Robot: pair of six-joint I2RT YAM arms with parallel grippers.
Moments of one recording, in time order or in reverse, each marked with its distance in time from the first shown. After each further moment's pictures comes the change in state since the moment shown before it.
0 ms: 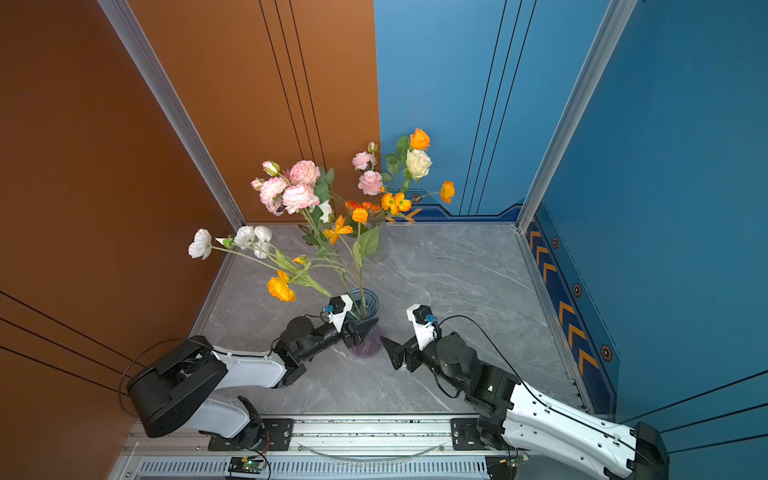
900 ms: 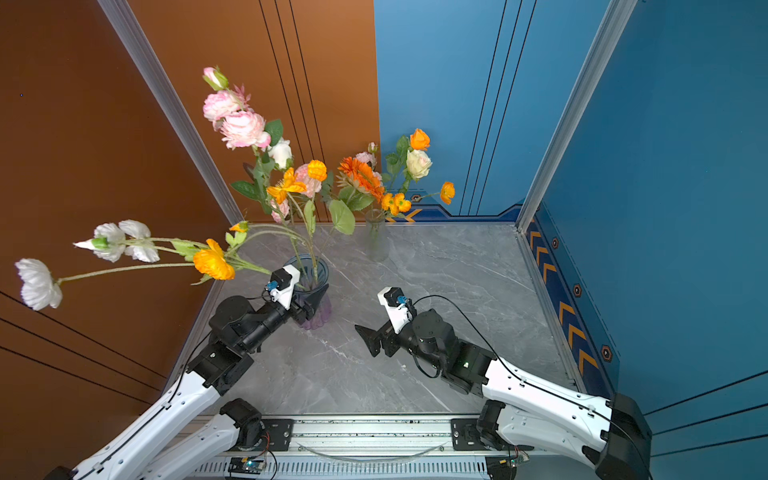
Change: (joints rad) left arm 0.289 -0.681 0.306 -0.964 -0.091 0.217; right arm -0.005 0.293 0.244 0.063 -0.131 -0.080
